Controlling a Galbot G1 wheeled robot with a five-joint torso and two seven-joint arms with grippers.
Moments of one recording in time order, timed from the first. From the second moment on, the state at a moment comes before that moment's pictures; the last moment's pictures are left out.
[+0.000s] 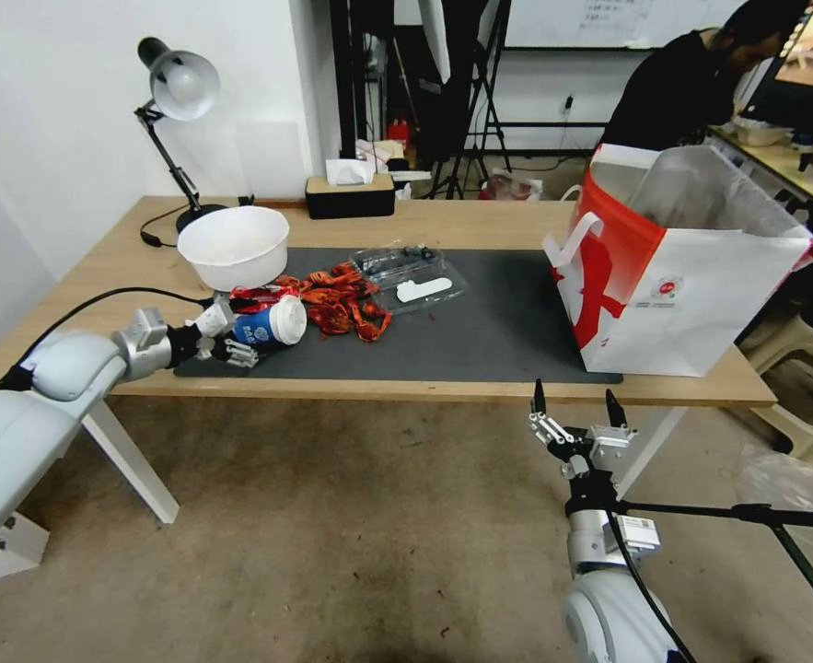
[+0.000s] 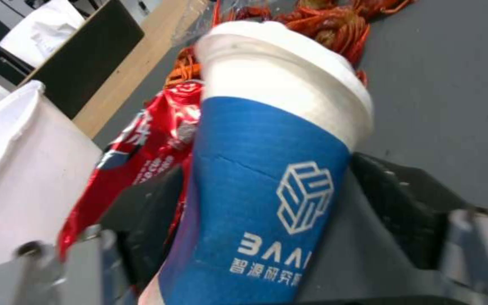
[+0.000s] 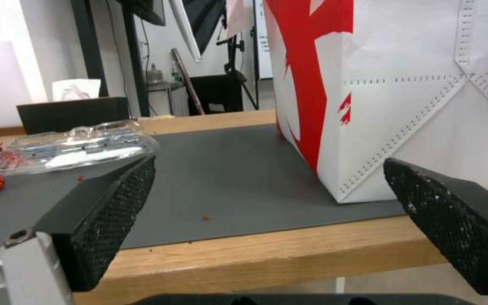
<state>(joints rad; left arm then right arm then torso) 0.64 -0.63 -0.06 -1.41 -0.37 0.00 0.69 -1.55 1.44 0.43 1.99 0.11 0.24 0.24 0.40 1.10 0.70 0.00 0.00</state>
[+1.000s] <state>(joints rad) 0.59 -0.62 -0.08 -1.50 -0.48 -0.07 0.73 -1.56 1.45 0.43 1.99 0.10 0.24 0.24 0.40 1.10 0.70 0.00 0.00</state>
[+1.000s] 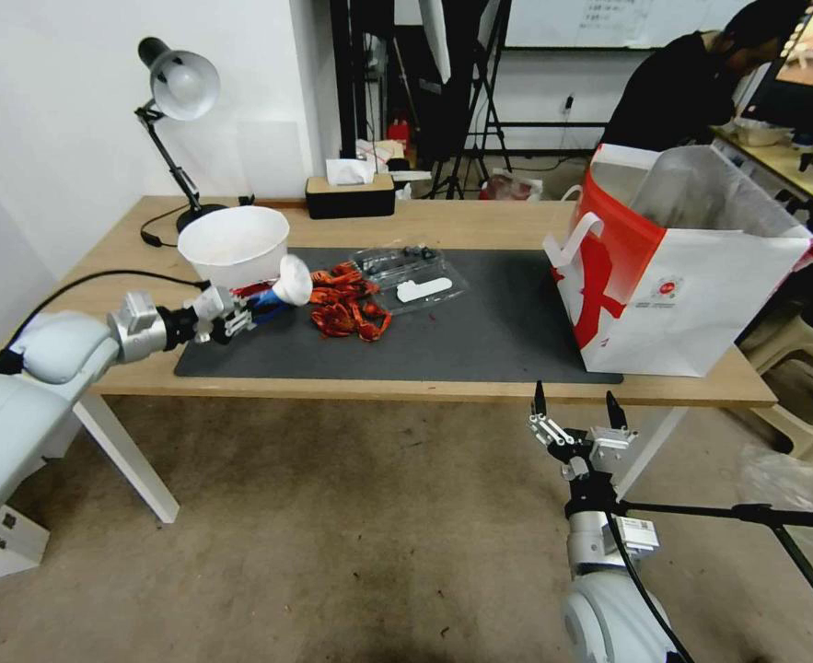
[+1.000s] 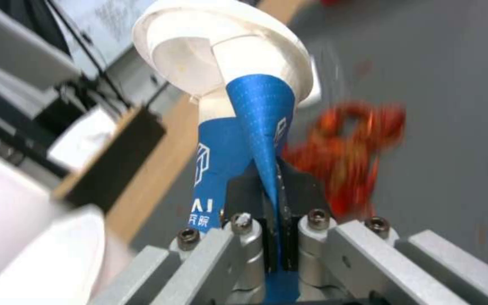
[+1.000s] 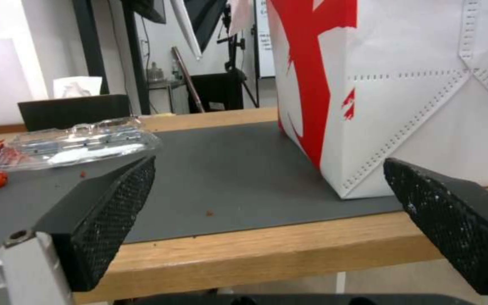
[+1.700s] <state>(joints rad) 0.16 -0.80 0.28 -1.47 -0.70 -0.05 0.60 -1.56 1.45 0.44 2.00 0.10 0.24 0.24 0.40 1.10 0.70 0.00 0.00</state>
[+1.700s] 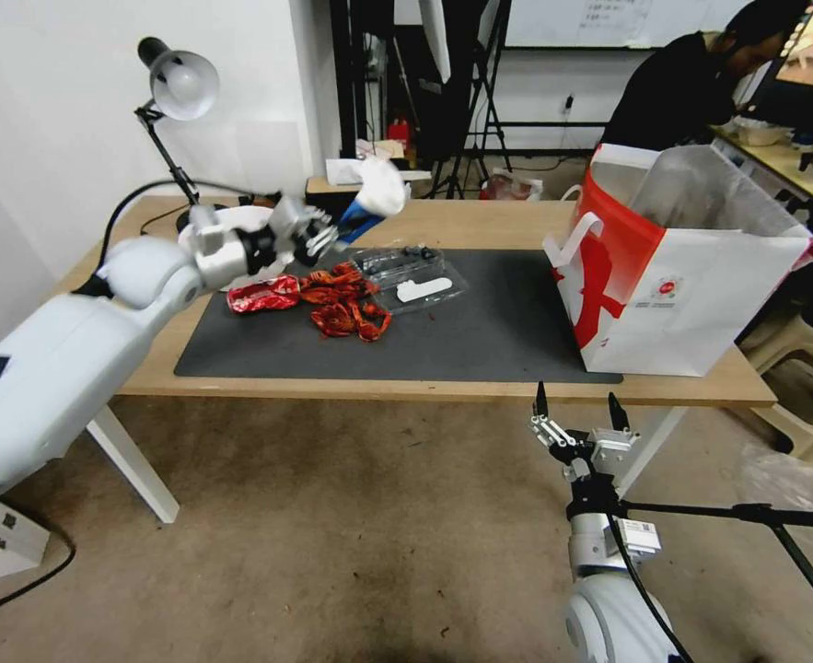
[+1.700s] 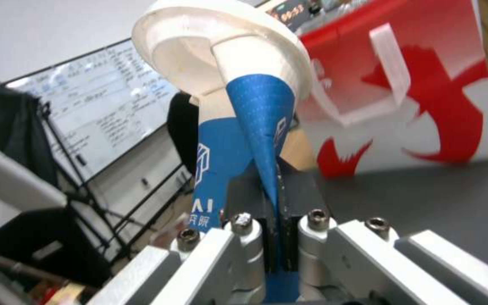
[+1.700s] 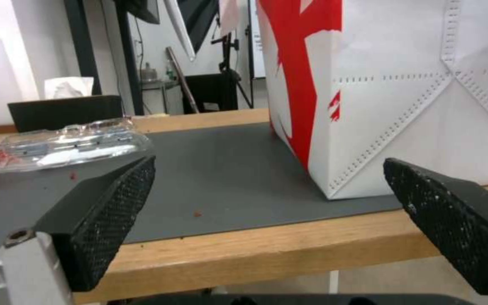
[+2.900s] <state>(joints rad) -0.33 -1.29 0.69 -1.14 -0.77 -0.01 0.59 -1.56 1.48 0.46 2.00 0.10 0.24 0.25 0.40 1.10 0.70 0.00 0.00</state>
